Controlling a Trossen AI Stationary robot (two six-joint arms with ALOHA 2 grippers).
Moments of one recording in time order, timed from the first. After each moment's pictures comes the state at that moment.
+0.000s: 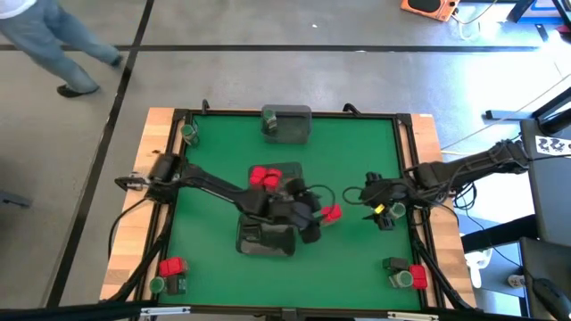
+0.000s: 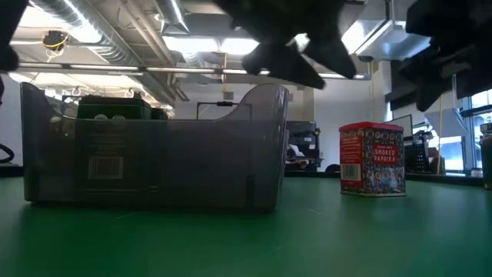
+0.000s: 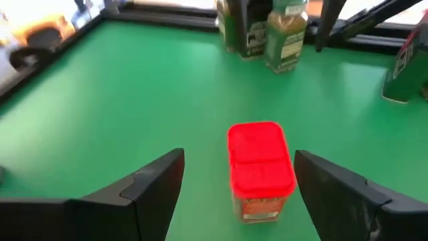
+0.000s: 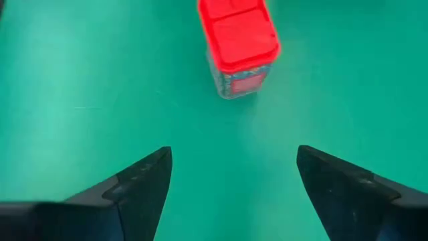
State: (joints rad) left arm -0.24 2.02 1.49 -0.11 -0.52 -0.29; right arm 0.27 0.91 0.70 -0.79 0.00 0.16
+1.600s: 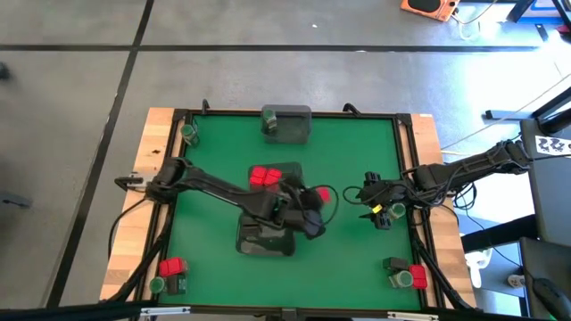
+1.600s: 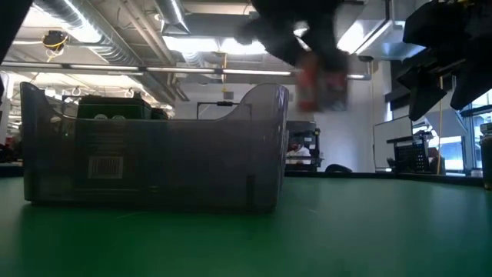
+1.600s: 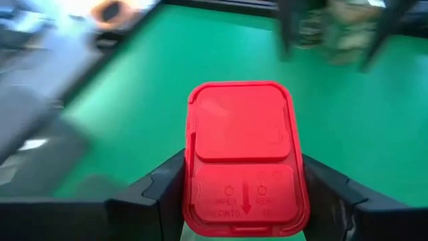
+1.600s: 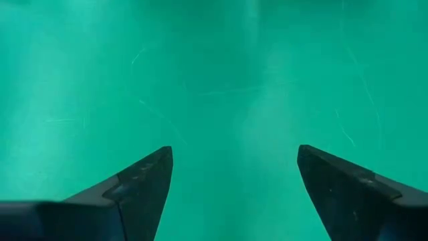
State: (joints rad) left arm -0.28 2.08 1.77 -0.57 -0.76 -0.45; right arm 0.27 0.90 0.63 -0.69 0.05 0.17
